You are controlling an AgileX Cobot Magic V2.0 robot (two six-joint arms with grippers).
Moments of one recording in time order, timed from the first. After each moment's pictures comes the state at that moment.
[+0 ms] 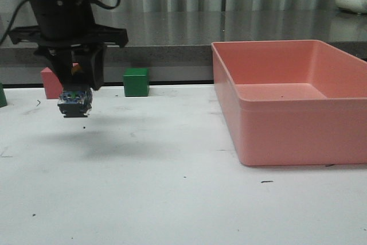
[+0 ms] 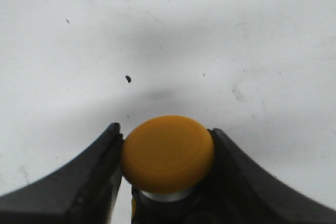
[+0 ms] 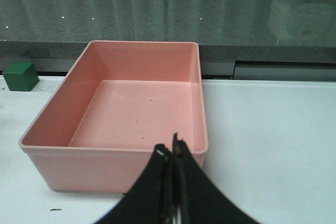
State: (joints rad) left arm -0.38 1.88 -1.50 0.05 0.92 -0.22; right arm 0.08 0.16 -0.37 -0.06 0.46 0.11
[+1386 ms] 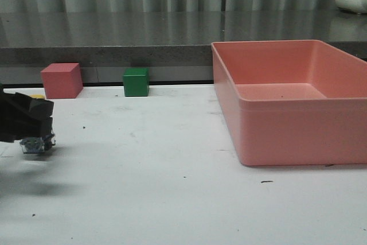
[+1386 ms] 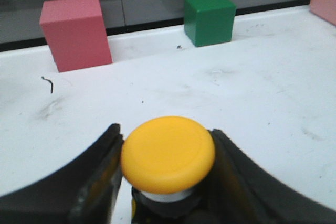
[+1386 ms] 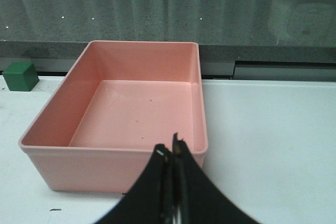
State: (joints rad) left arm -0.27 1.88 -0.39 0.02 -1.12 -0.01; right arm 0.08 0.16 -0.37 -0.06 0.46 0.11
